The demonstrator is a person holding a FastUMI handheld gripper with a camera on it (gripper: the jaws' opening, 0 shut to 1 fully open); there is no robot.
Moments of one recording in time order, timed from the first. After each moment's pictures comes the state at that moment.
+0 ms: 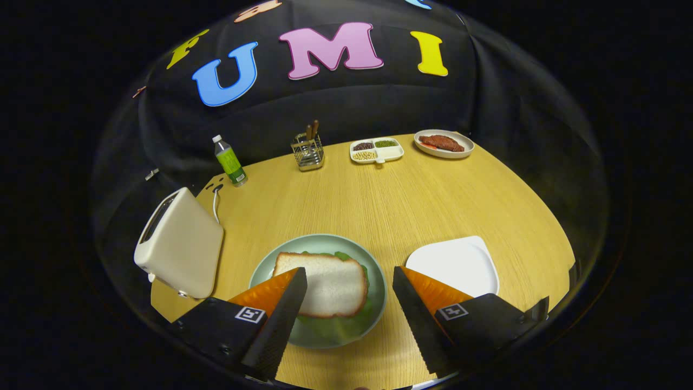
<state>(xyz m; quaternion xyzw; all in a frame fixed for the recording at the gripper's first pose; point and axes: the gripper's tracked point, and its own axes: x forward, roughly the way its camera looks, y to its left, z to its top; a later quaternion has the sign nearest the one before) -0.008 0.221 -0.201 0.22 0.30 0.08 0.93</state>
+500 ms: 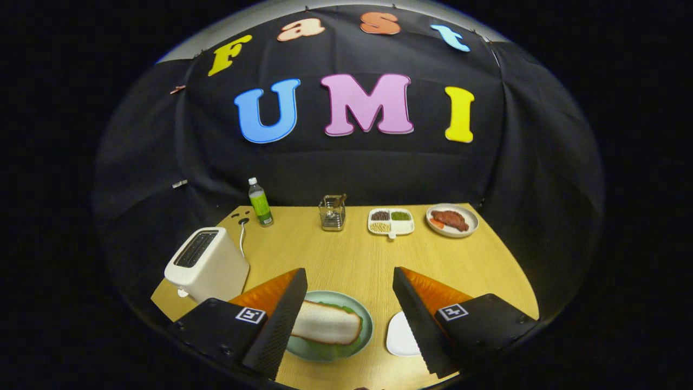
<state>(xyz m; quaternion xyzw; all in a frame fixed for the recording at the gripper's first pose) 0.003 0.181 -0.061 0.15 0.16 0.12 0.97</state>
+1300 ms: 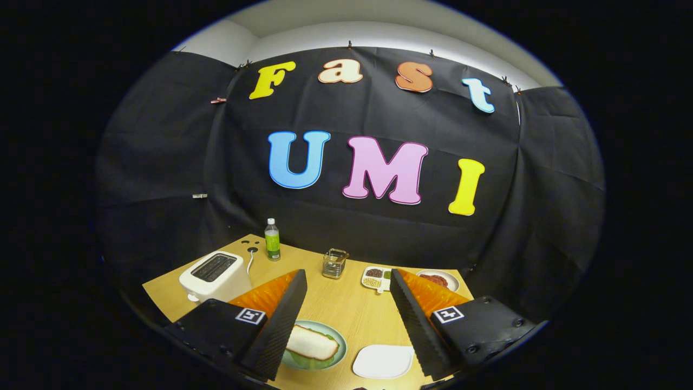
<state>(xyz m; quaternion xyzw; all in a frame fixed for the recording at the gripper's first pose) -0.035 0.136 0.036 0.08 0.03 0.13 0.99</state>
